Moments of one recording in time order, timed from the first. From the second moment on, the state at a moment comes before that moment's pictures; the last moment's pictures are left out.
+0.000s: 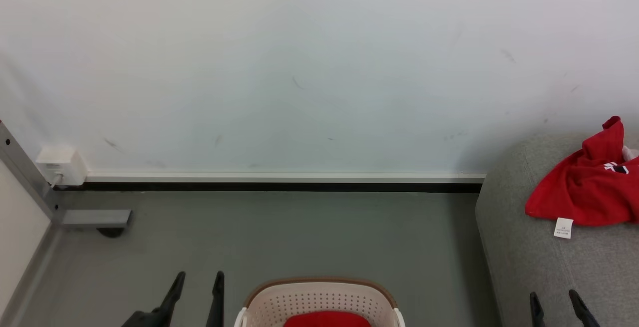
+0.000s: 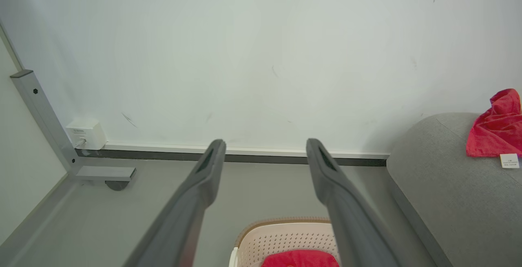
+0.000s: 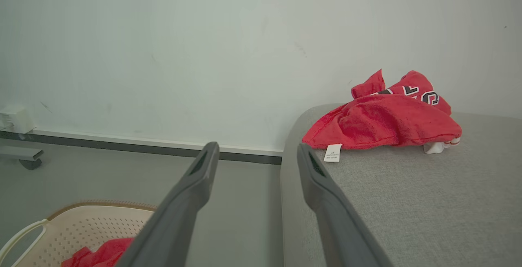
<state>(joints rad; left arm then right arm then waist) 0.00 0.20 -0.27 0.20 -0.30 0.13 -0.26 0.07 -0.07 -0.07 0.27 0.10 0.13 -0.26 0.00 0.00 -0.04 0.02</state>
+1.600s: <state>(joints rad) 0.06 0.05 -0.02 0.24 -0.10 -0.06 -0.26 0.08 -0.05 0.02 0.27 0.12 0.13 -0.26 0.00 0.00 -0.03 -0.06</state>
